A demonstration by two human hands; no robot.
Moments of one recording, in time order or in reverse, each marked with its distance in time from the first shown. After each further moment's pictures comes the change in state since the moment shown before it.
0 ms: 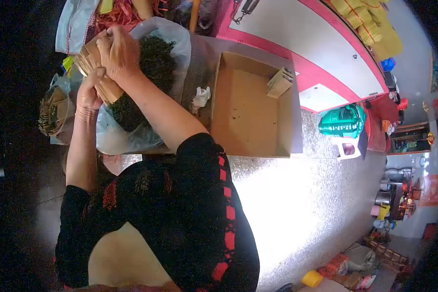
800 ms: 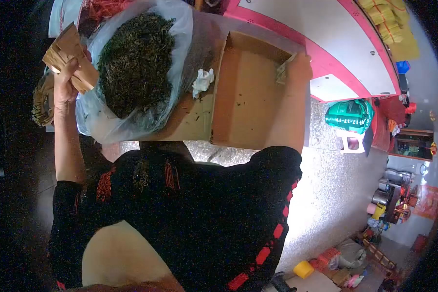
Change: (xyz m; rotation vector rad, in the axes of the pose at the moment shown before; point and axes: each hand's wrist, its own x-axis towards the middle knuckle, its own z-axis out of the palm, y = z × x) left_hand -0.006 0.023 -0.017 0.364 0.072 0.289; right_hand -0.033 0.178 -0.386 -1.487 -0.190 0.506
